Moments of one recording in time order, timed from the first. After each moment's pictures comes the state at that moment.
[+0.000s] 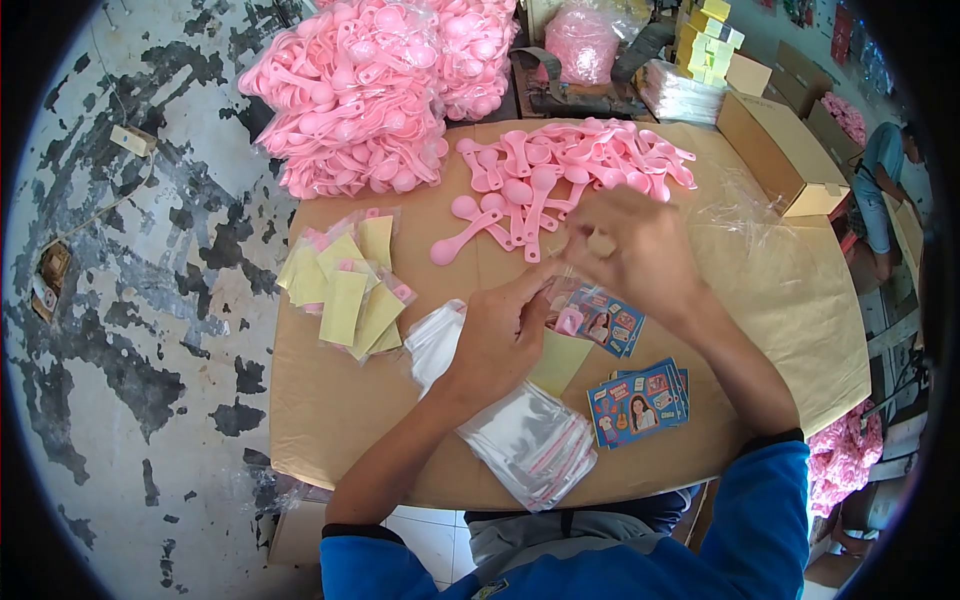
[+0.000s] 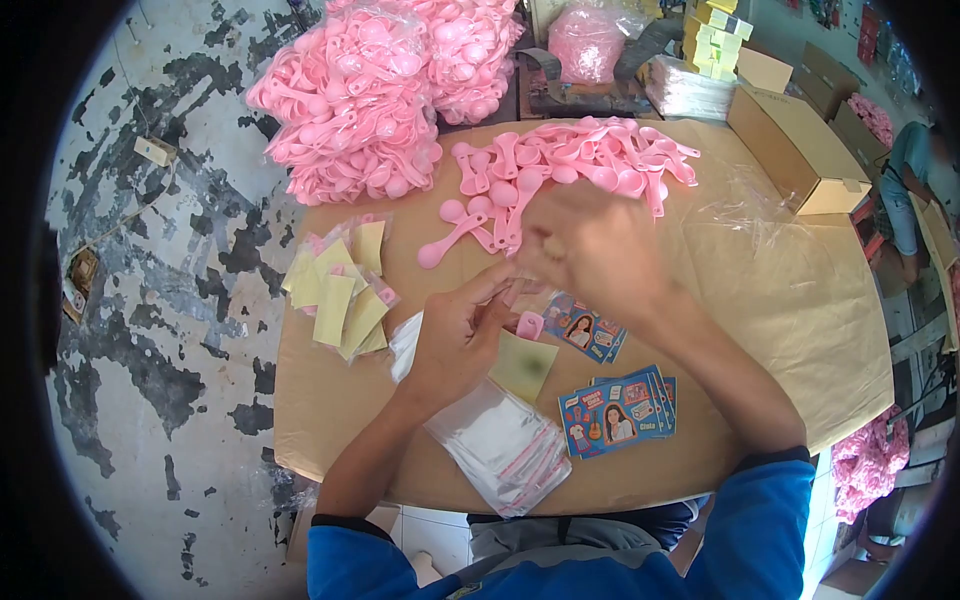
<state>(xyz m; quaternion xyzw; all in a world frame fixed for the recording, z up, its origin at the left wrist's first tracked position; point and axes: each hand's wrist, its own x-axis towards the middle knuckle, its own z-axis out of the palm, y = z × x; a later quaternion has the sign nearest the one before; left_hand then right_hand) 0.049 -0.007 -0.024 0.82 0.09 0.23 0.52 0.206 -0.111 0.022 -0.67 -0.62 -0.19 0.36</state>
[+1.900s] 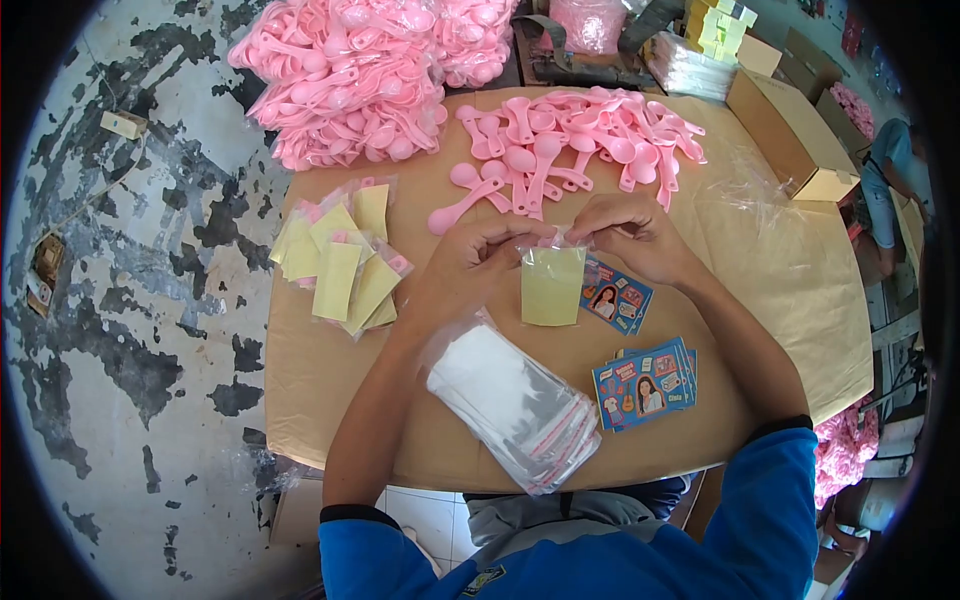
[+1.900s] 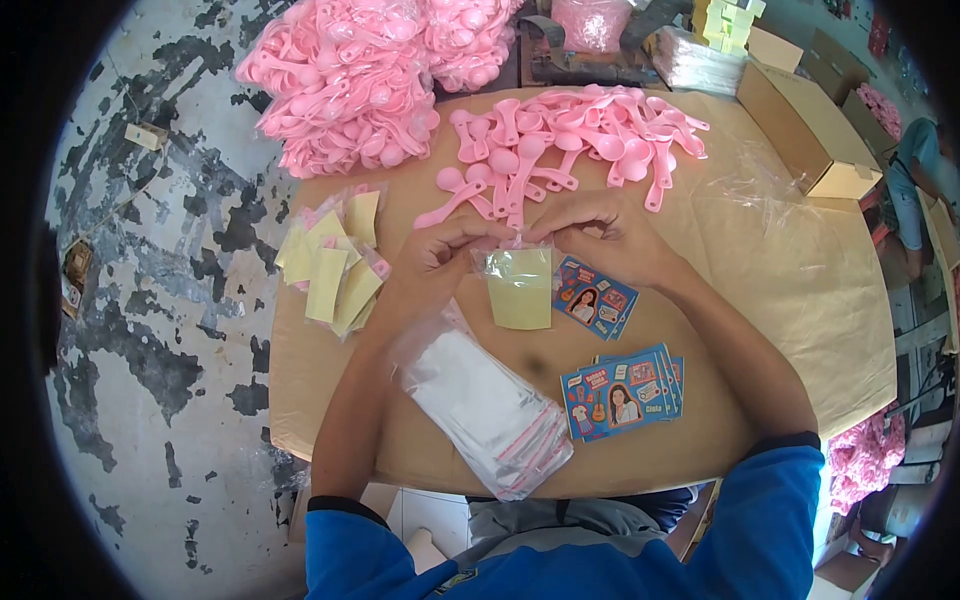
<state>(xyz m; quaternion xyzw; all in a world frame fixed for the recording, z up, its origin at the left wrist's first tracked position) 0.057 0.045 -0.032 0.75 0.02 0.18 0.64 0.244 -0.108 -0.037 -0.49 -0.62 0.25 0.56</state>
